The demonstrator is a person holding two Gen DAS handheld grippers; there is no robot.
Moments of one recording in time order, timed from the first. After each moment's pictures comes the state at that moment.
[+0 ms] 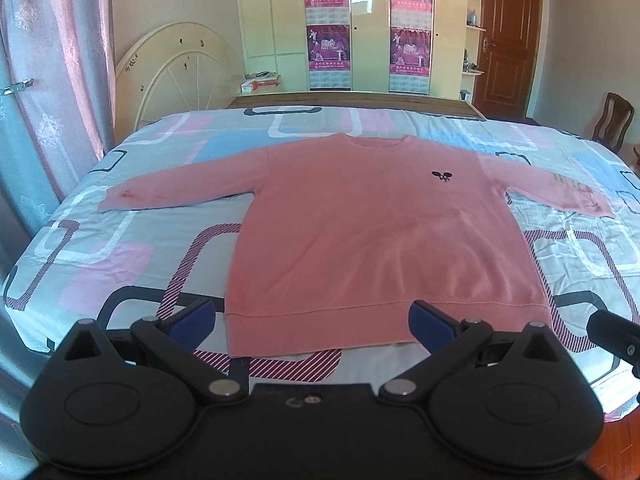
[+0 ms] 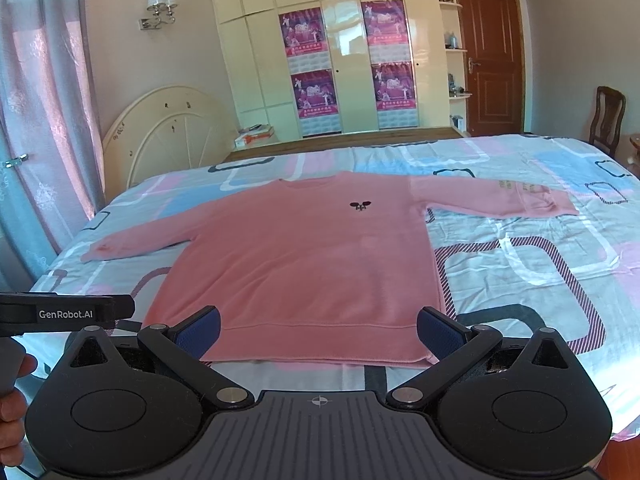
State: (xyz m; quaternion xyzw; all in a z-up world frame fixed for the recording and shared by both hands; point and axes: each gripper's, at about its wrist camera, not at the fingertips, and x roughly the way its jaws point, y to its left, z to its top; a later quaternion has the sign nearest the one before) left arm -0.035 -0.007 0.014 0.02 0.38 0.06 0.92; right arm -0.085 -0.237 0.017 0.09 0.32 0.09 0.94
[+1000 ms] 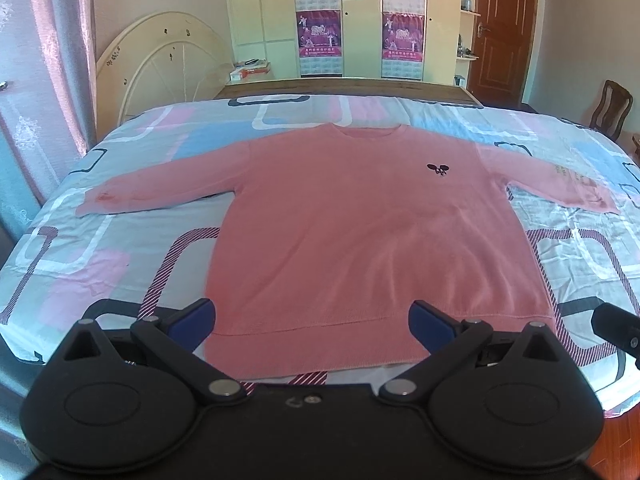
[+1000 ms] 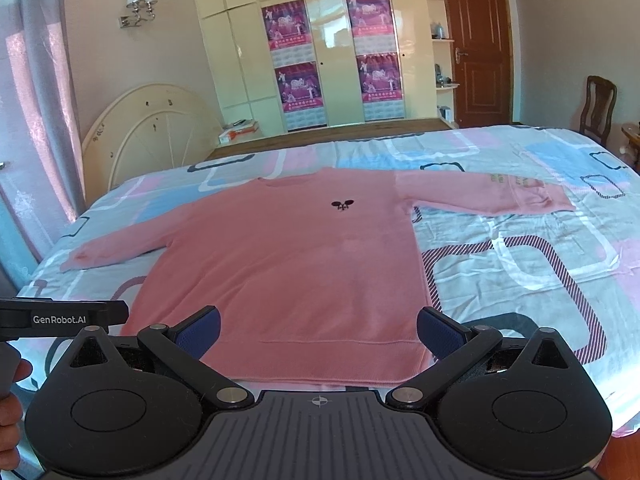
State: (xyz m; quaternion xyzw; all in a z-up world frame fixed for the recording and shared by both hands) left arm 0.015 -0.021 0.000 0.02 0.40 0.04 0.92; right arm -0.043 -0.248 0.008 0.09 0.34 0.07 0.93
